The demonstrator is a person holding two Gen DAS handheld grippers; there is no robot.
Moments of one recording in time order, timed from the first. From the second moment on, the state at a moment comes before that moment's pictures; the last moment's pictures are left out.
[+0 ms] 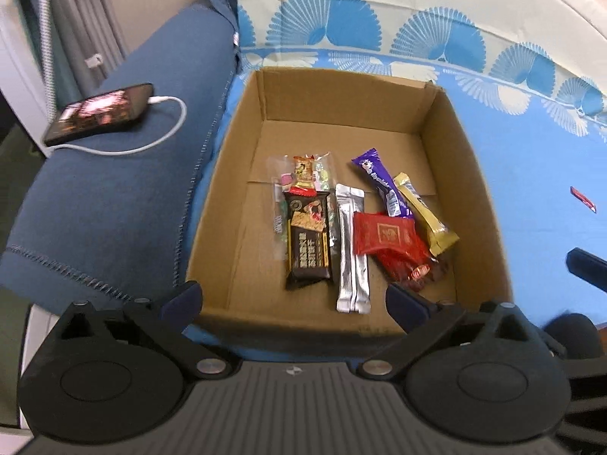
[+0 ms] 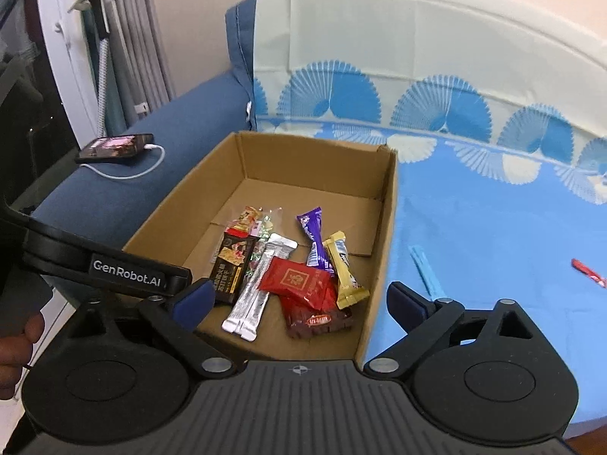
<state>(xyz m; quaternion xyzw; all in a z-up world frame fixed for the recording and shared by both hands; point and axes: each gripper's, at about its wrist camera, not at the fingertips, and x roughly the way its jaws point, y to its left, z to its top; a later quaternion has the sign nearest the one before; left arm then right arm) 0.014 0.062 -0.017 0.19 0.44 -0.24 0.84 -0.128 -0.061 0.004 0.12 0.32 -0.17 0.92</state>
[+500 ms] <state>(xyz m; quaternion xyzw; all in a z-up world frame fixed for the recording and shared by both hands) -0.063 0.103 0.028 0.16 0.37 -0.24 0.88 -0.195 -0.018 0.036 0.06 0.26 -0.17 0.95</state>
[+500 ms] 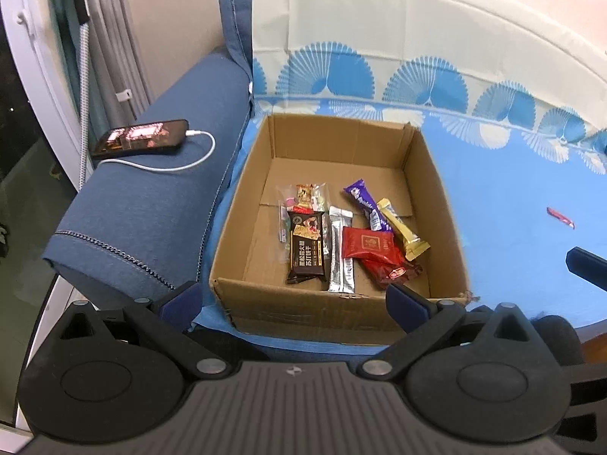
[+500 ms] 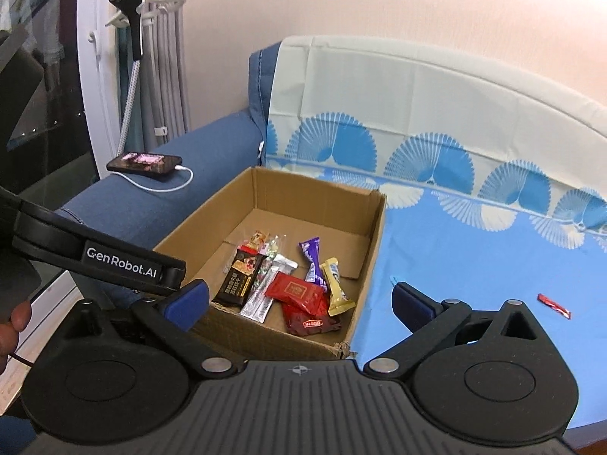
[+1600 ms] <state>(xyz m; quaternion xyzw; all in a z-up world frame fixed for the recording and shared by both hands) -0.098 0.124 0.046 0.15 0.33 -0.24 0.90 -0.232 0.008 0.052 0.03 0.23 -0.18 0.95</state>
